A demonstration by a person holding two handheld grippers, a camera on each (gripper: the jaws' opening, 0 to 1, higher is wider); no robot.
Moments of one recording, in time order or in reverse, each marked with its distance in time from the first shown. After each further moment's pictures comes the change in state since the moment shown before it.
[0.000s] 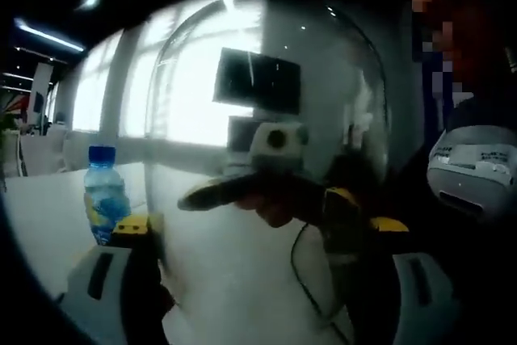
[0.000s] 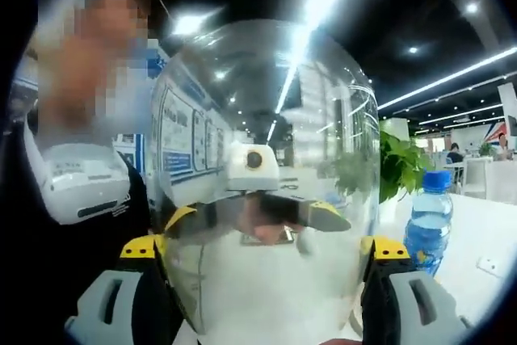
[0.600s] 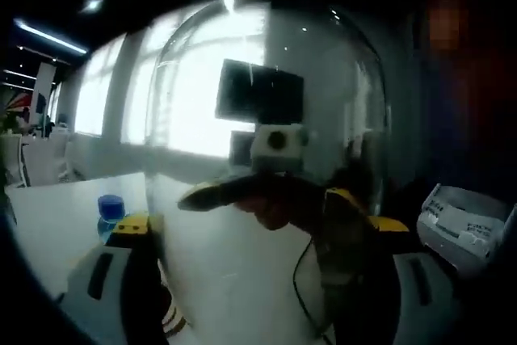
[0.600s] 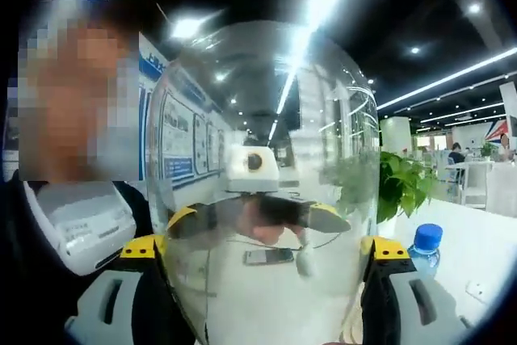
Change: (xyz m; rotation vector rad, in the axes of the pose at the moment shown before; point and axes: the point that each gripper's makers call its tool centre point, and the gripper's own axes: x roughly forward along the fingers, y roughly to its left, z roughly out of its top) left arm 0.000 0.001 0.077 -0.019 -0.033 0.015; right arm 0.002 -0.006 0.079 0.014 0.002 0.012
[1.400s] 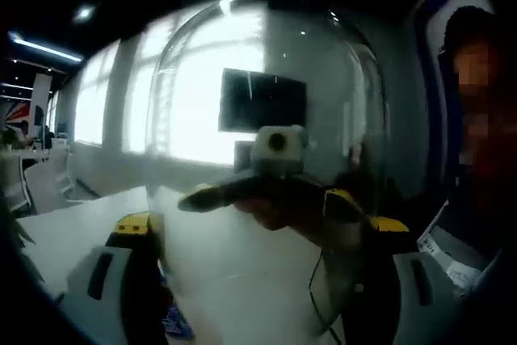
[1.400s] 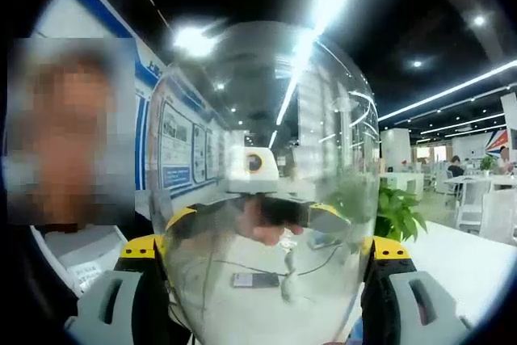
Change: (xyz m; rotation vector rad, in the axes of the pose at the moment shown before) left arm 0.015 0.036 0.081 0.038 0.025 -0.005; right arm -0.003 -0.041 0.079 -0.030 -0.042 -0.008
